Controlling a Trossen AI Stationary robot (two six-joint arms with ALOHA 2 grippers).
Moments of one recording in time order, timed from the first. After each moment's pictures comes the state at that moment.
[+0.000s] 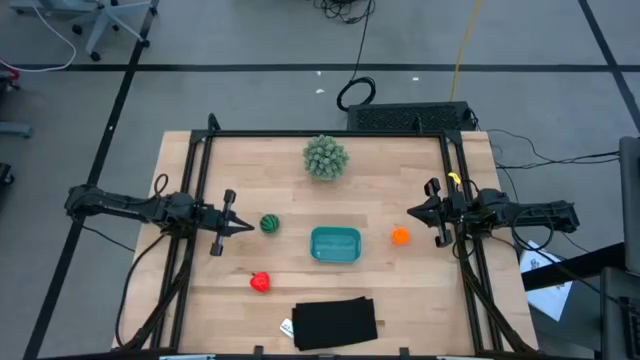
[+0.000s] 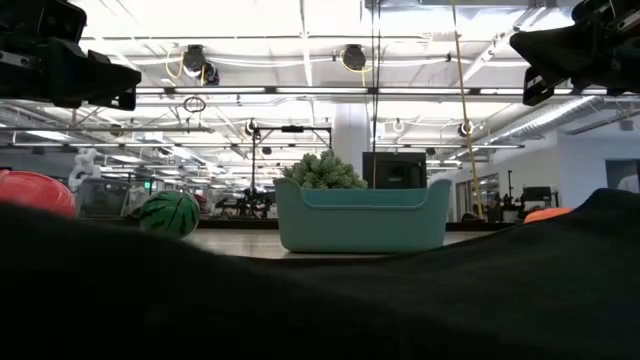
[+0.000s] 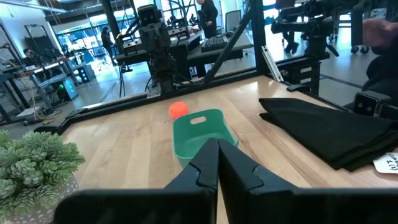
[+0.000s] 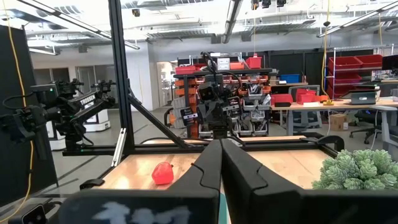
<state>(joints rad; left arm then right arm) -0.13 0.25 0.03 0.16 0.07 0.20 0.05 0.00 0.02 0.21 -0.02 0.07</state>
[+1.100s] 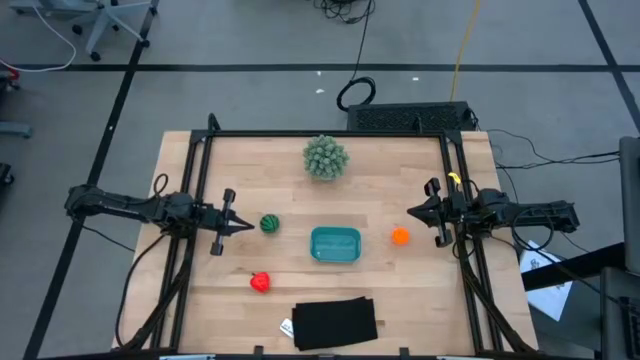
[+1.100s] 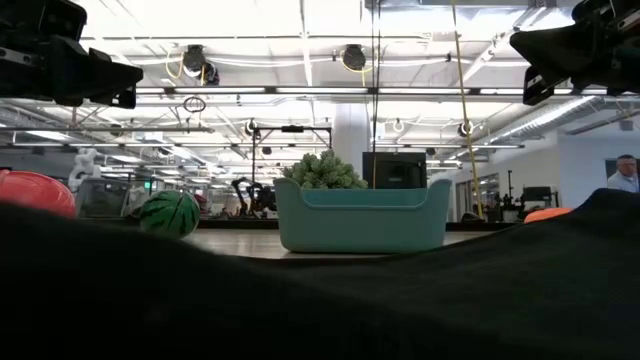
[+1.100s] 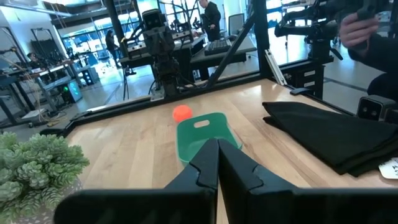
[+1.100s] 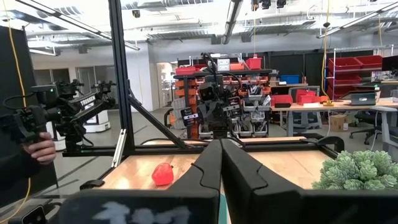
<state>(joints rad) -0.13 0.25 0.03 0.18 0.06 0.20 0.05 0.00 0.02 0.21 -0.02 0.07</state>
